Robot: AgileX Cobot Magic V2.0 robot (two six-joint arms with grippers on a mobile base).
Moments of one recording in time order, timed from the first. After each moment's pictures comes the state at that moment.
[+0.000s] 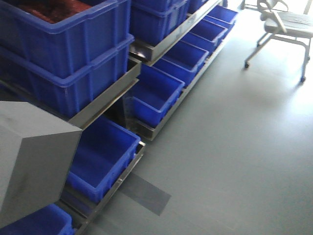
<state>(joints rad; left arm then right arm) -0.51 0.36 -0.55 -0.22 0.25 0.11 -0.03 -0.01 0.03 0.01 0.22 0.01</state>
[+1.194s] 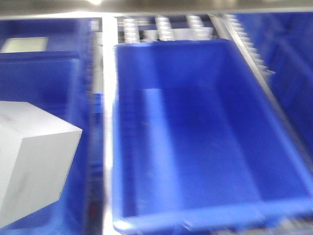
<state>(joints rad) -0.51 0.36 -0.55 -0.22 0.25 0.11 -0.03 -0.01 0.03 0.01 0.22 0.01</state>
